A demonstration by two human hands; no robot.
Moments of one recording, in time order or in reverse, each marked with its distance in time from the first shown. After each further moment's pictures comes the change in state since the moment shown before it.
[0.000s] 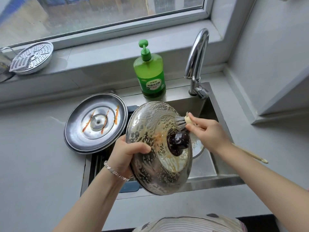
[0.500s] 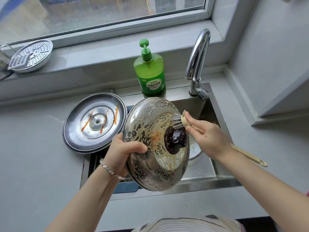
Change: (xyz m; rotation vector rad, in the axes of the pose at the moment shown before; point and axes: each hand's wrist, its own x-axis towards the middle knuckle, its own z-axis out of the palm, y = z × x) left_hand 0.001 0.005 -0.005 0.049 0.029 0.041; right_hand -0.004 0.004 0.001 -0.058 -0.013 -0.071
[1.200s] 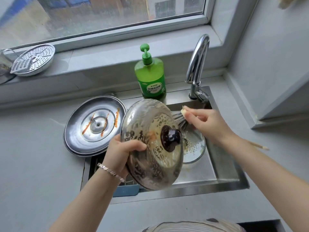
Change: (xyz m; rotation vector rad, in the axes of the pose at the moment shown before) left_hand -0.002 0.010 0.002 -0.021 0.085 -0.025; right_hand 0.021 -0.032 -0.024 0.182 -0.021 -0.058
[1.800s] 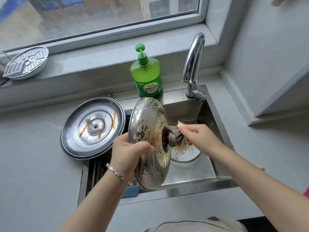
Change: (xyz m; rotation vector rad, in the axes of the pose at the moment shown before) left_hand -0.005 -0.003 0.022 0.105 0.081 0.146; right_hand -0.018 0.008 0.024 -0.069 -0.083 0.245
